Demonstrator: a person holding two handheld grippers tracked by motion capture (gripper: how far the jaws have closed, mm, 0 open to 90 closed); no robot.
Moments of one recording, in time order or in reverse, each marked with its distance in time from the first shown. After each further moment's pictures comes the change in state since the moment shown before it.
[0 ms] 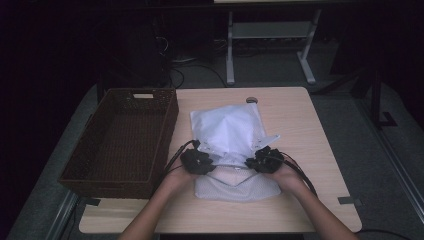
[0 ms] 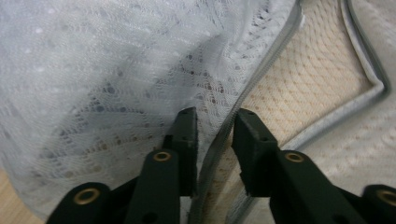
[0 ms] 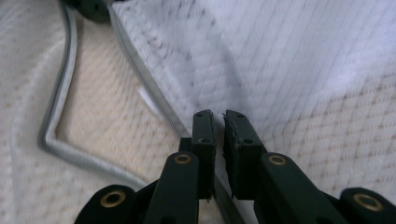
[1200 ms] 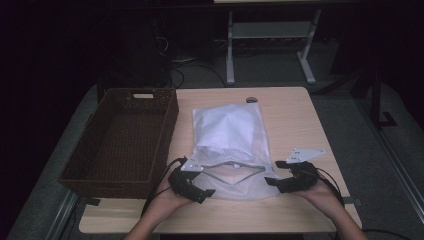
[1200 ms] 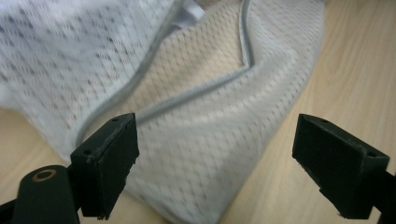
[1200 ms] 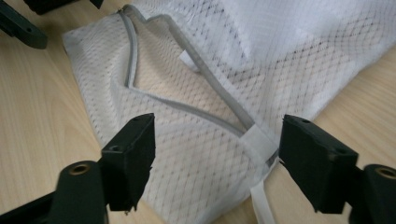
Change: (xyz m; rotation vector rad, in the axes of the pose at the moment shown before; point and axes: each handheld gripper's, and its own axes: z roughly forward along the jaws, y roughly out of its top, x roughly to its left) left arm -0.055 -0.037 -0.050 -0.114 -0.057 -0.097; right arm 0.016 -0.055 -0.085 -0.175 0.001 0.104
